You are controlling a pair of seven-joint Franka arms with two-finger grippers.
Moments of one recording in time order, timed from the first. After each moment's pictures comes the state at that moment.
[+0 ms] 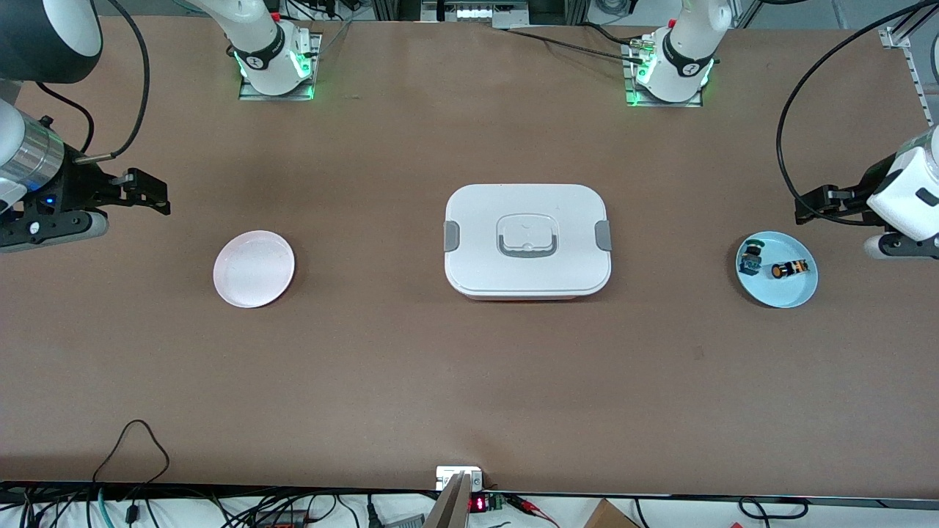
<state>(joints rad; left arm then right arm) 0.09 0.15 -0.12 -1.49 0.09 1.55 -0.04 0.28 0.15 -0.23 -1.52 0.03 1.61 -0.16</state>
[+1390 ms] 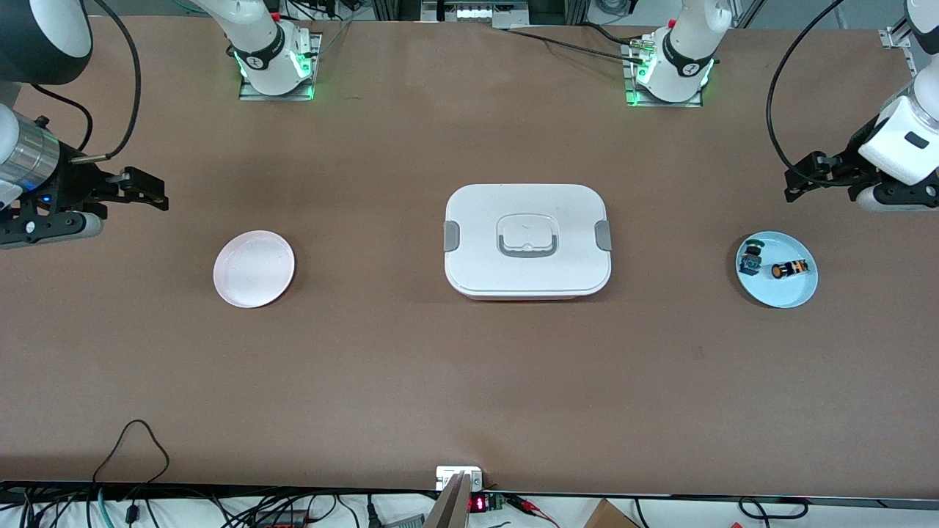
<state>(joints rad) -0.03 -0.06 0.02 -1.78 0.04 1.73 -0.03 0.15 0.14 -0.10 -1.53 0.02 1.58 -0.10</state>
